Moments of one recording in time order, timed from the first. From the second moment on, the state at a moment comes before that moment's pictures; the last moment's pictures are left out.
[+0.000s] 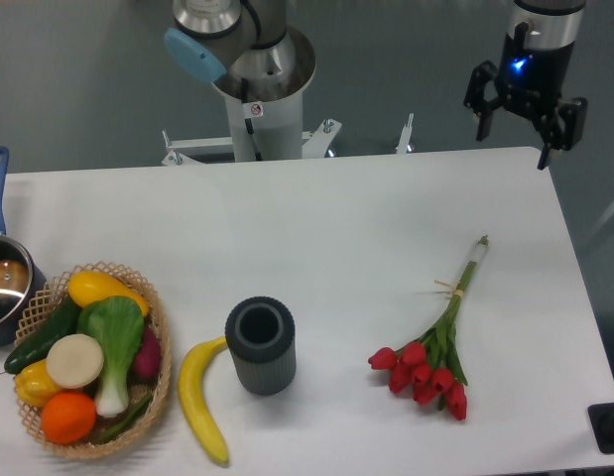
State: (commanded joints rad) arm 2.96 -1.65 -1.58 -1.25 1.38 1.73
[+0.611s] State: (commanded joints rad) arm 2.95 -1.66 -1.61 -1.23 1.39 1.72
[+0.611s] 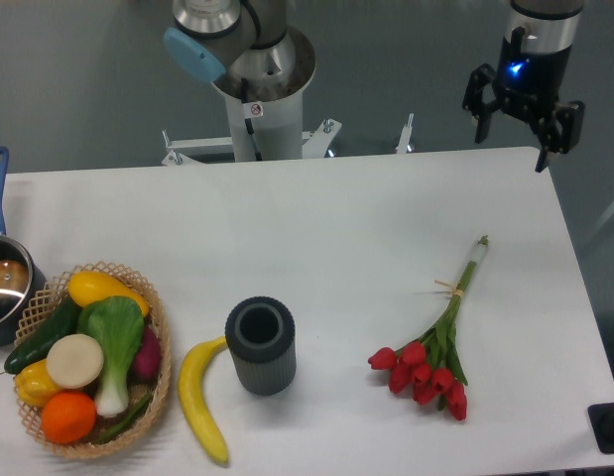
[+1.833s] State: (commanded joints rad) arm 2.81 -1.91 -1.64 -0.97 1.30 1.30
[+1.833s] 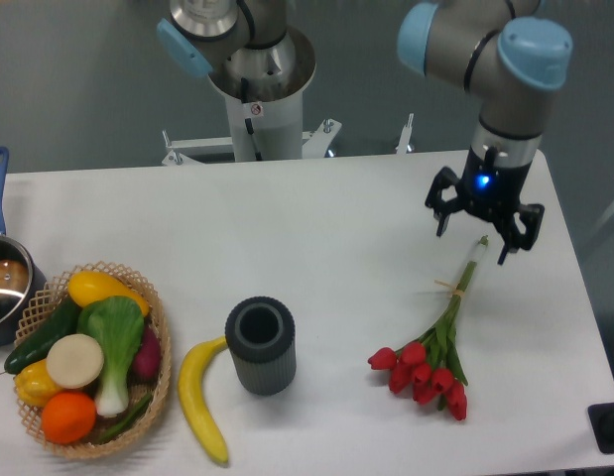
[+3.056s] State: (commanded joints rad) arm 2.81 -2.17 -1.53 -1.02 1.26 1.30
